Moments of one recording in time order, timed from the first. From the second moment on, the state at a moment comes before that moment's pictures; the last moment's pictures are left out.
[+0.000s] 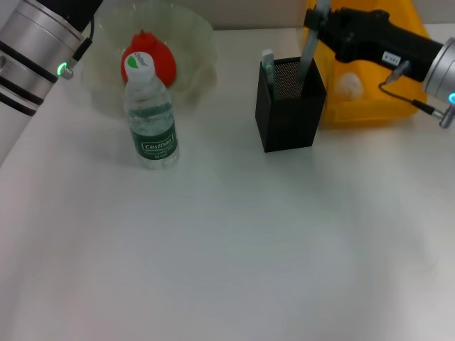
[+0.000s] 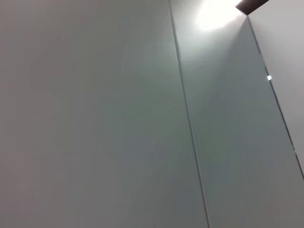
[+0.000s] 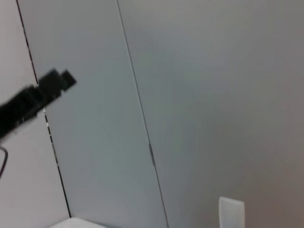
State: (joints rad) left arm -0.59 -2.08 1.53 0.44 0.24 1.29 -0.43; right arm 0.58 2.08 -0.95 -0.55 -1.39 -1.16 1.25
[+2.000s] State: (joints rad) left arm -0.61 -2.08 1.74 0.35 -0.05 1.30 -0.49; right arm 0.59 2.08 -0.90 -0.42 -1.18 -1.27 1.18
